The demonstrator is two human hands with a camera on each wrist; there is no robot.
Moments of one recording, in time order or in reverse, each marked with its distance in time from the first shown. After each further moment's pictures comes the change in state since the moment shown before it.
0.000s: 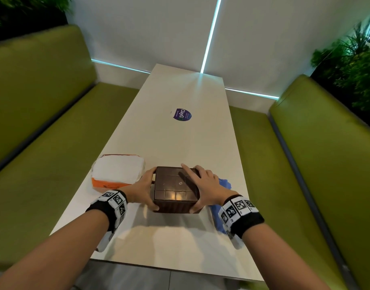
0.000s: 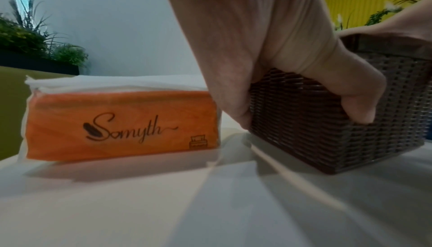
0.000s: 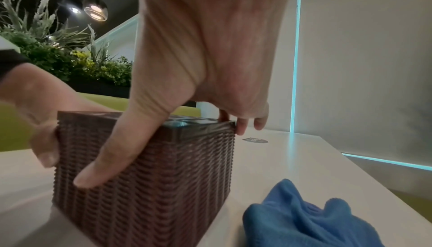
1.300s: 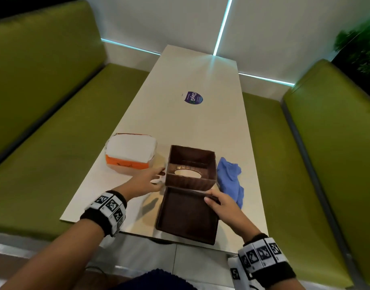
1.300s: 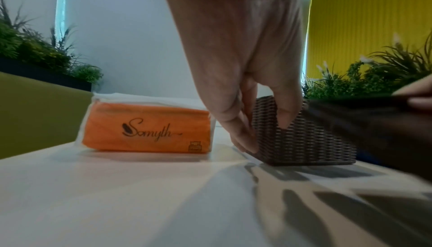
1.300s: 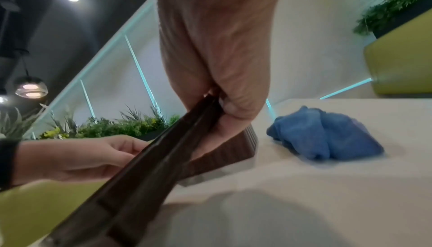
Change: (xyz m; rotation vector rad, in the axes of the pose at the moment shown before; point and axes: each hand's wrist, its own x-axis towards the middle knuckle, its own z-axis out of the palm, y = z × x) left_hand -0.063 0.001 0.022 0.082 0.138 -0.020; right_hand -0.086 -0.032 0.064 0.912 0.126 0.193
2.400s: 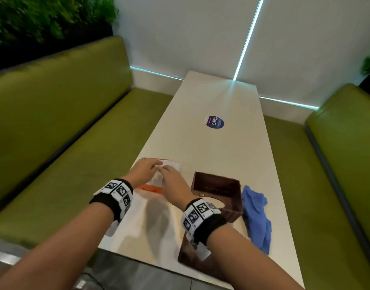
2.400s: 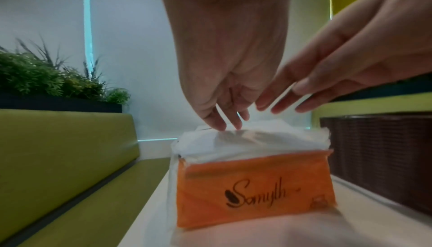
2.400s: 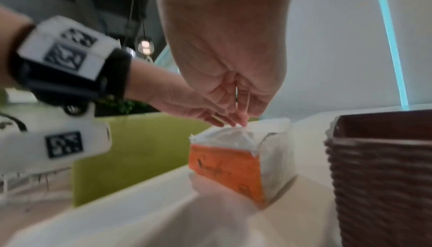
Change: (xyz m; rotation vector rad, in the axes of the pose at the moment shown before) left_hand 0.024 0.001 -0.118 0.232 0.373 -0.109; right_hand 0.141 -0.159 0.117 -0.496 -0.025 -0.350
